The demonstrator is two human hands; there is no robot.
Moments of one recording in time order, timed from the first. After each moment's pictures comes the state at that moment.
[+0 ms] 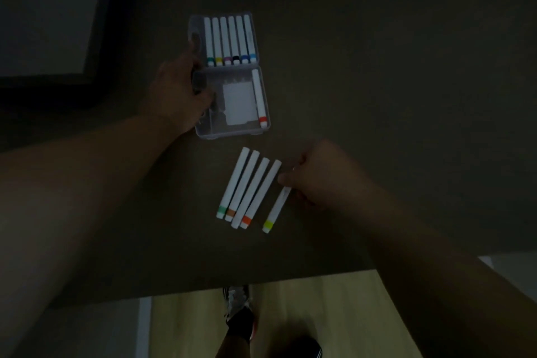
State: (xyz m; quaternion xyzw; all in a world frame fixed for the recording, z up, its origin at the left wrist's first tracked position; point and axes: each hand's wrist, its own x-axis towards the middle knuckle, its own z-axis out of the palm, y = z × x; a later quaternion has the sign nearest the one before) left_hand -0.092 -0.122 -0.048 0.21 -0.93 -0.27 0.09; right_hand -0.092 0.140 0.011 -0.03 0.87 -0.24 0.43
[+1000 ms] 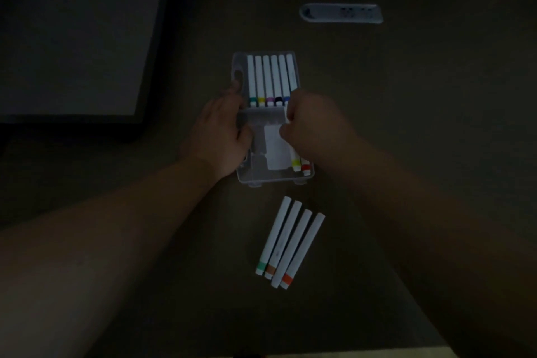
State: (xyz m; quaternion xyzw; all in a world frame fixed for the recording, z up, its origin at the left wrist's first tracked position) left_hand -0.094 -0.134 -0.058 0.17 -0.95 -0.25 0.09; right_hand -0.182 0.025 0.005 -0.28 0.93 -0.18 0.15
